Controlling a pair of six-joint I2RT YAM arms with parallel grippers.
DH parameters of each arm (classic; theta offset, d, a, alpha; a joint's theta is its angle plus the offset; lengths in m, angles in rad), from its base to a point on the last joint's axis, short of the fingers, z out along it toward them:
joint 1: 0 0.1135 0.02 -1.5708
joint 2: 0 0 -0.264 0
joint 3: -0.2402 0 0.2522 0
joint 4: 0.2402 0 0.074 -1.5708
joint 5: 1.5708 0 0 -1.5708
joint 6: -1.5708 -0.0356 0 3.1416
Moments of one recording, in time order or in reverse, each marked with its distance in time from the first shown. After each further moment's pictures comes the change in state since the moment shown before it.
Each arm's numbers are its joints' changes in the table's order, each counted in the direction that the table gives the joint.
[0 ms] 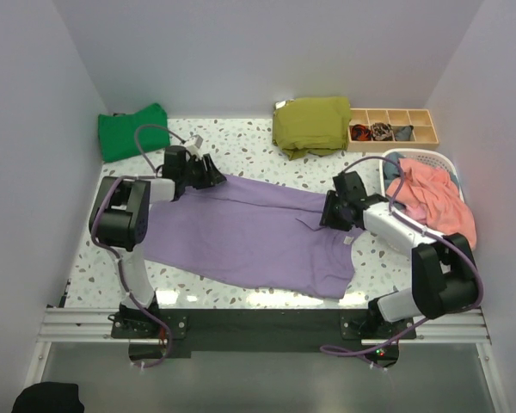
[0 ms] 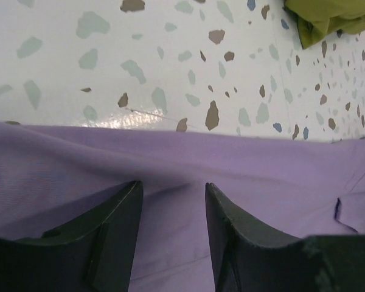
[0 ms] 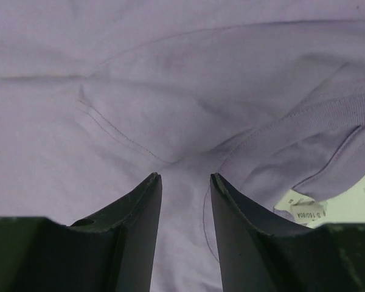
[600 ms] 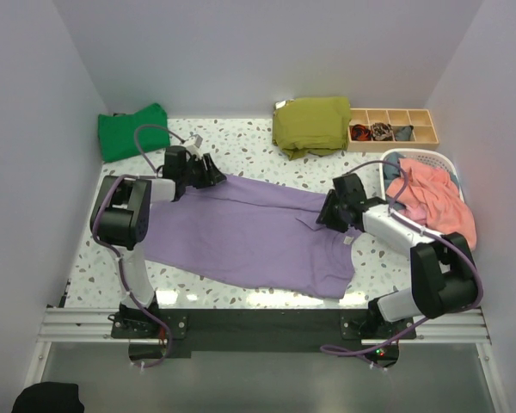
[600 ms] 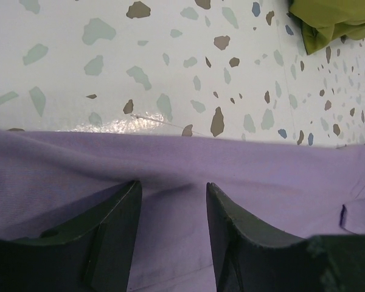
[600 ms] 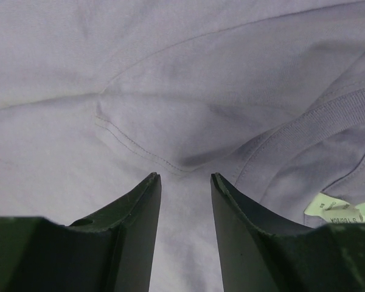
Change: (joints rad) left arm -0.011 0.042 0.000 -0.034 0.002 0.010; right arm 0.000 -0.007 0.045 -0.074 -0.015 -0.160
